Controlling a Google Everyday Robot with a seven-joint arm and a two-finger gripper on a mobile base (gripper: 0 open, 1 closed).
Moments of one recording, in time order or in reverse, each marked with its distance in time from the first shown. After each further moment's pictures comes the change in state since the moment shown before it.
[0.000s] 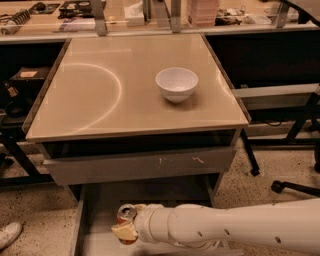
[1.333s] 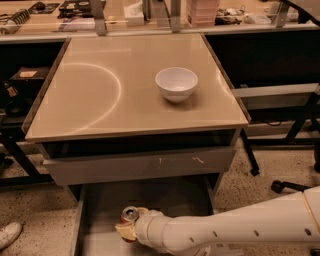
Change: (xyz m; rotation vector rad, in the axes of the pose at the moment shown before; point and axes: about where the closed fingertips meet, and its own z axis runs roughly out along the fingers) arm 0.038 -0.033 0.046 0.111 -0.043 0.073
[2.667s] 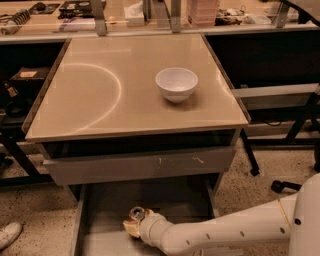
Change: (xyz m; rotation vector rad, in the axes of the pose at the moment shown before) arm 0.046 -0.050 0.054 0.117 -0.048 0.068
